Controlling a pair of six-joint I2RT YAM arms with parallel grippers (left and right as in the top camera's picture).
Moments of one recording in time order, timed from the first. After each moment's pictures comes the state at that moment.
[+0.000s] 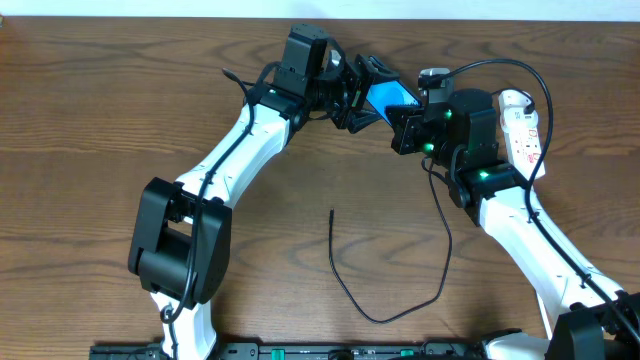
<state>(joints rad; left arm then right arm) -0.43 1.98 1.54 -0.16 0.80 -1.51 0.28 1.47 0.93 0.03 -0.31 0.35</state>
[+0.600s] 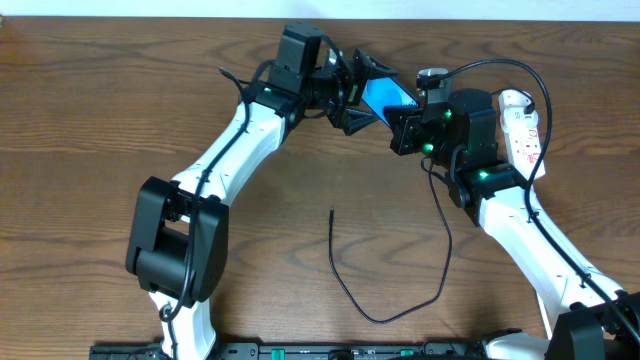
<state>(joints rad) -0.40 1.98 1.54 -0.16 0.87 -1.51 0.27 1.47 0.93 0.04 -0.32 0.35</state>
